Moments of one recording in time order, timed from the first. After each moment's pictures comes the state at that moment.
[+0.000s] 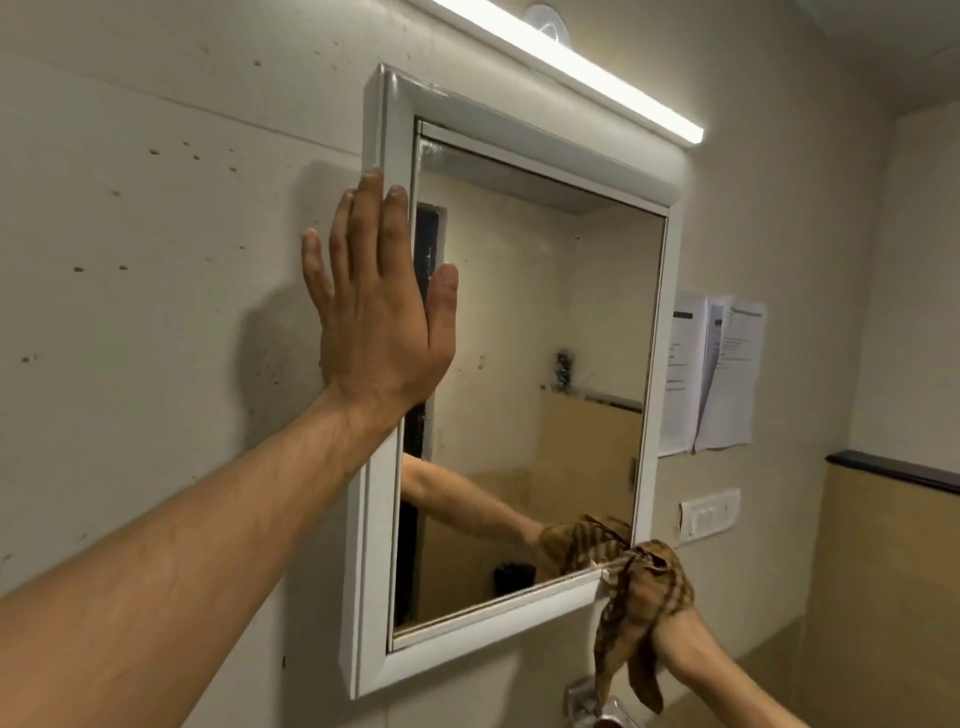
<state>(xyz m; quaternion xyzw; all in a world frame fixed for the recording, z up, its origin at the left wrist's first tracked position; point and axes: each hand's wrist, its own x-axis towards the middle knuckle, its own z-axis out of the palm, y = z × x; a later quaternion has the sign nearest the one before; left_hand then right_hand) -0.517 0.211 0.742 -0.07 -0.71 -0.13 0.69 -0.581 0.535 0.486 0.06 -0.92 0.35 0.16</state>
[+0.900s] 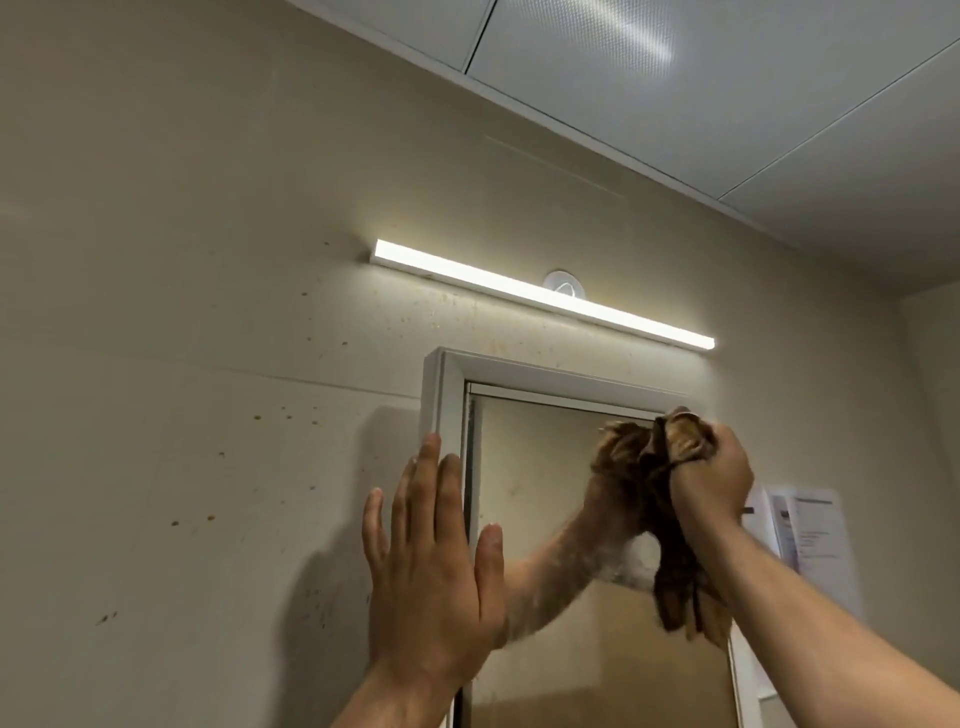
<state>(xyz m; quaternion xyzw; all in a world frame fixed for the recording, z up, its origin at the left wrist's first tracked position) -0.524 0.205 0.732 -0.05 -0.74 -0.11 0.66 -0.628 0.456 0.829 0.10 -0.58 0.56 0.58</state>
